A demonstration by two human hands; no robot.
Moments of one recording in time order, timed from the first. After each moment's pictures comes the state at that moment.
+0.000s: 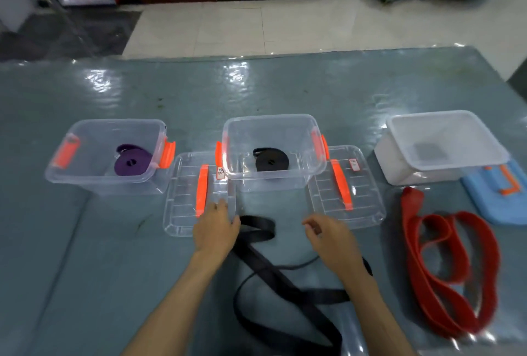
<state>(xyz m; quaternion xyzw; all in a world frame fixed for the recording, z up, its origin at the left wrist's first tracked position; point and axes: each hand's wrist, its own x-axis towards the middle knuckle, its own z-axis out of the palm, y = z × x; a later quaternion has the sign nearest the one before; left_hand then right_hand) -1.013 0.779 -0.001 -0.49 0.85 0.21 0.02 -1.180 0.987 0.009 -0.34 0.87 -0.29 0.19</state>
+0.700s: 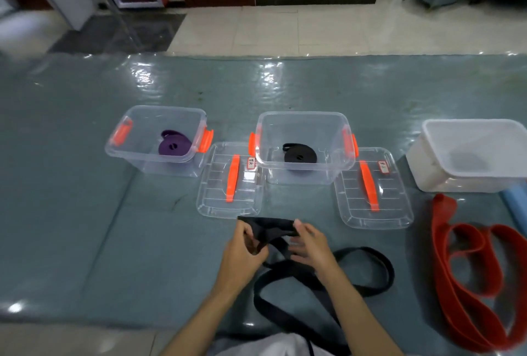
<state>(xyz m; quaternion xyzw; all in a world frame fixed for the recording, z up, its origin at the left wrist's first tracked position) -0.932 0.853 -0.028 -0.46 0.73 0.48 -0.17 -1.103 0.947 -0.025 0.00 0.69 -0.51 0.51</state>
